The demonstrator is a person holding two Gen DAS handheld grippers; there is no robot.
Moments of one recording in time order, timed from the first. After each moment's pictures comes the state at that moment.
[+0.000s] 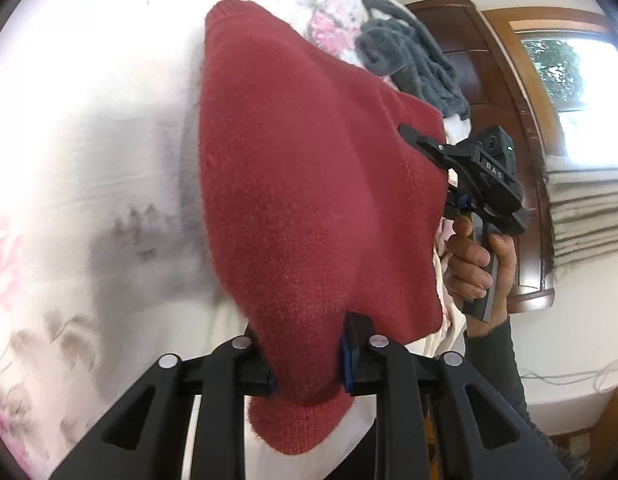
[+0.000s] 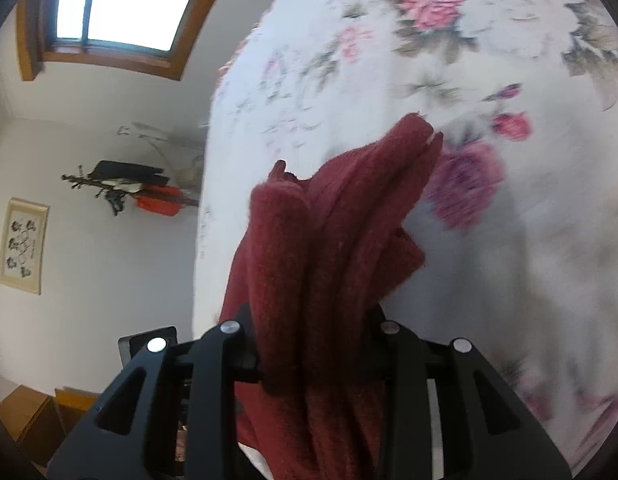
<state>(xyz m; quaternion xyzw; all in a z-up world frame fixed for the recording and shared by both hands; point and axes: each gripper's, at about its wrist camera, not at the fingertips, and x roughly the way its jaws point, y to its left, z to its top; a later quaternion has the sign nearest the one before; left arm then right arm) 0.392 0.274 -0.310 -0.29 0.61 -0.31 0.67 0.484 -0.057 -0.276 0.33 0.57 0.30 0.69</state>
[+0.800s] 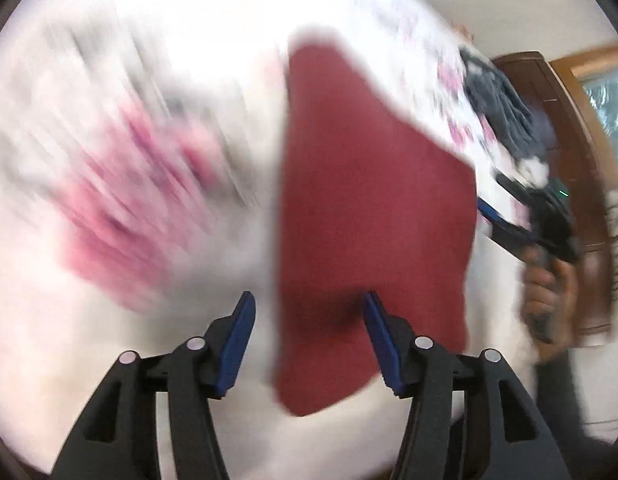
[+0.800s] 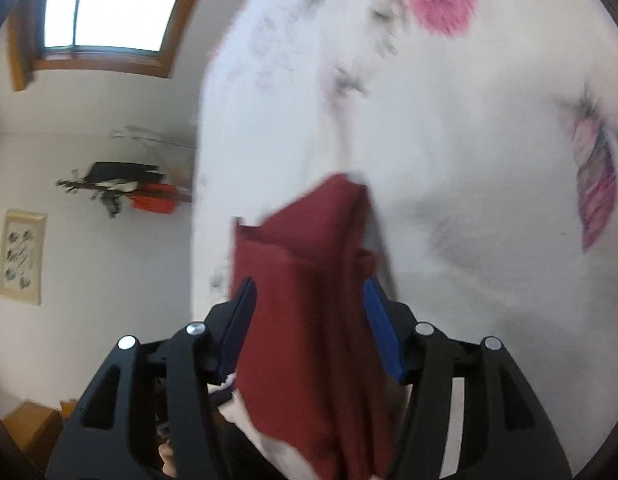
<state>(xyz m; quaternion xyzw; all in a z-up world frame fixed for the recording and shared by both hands) 0.198 0.424 -0.317 -0.25 0.57 -0.10 0.78 0.353 -0.003 -0.301 0.35 0.58 0.28 0.68</state>
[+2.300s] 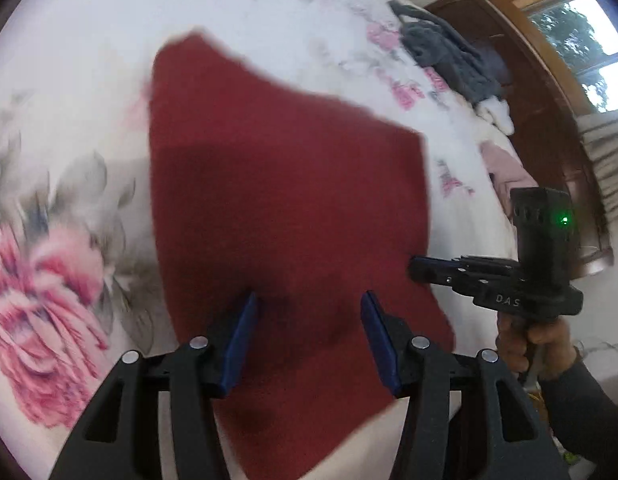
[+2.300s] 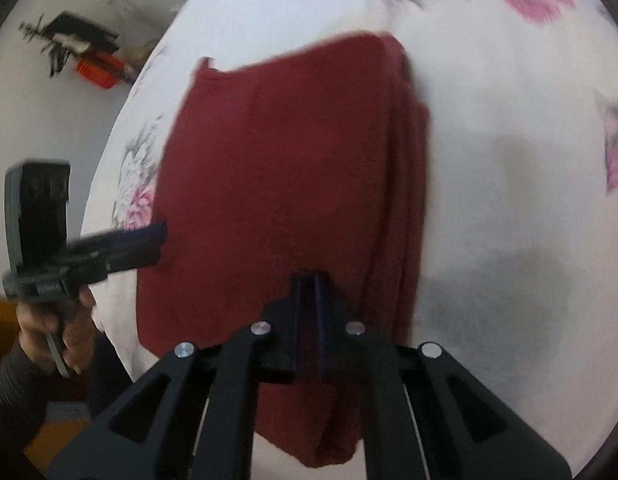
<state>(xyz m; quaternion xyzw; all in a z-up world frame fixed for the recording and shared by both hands) 0.271 0.377 -0.353 -0.21 0.59 -0.23 0.74 0.281 0.078 -0.329 0.09 0.65 0.26 0.71</state>
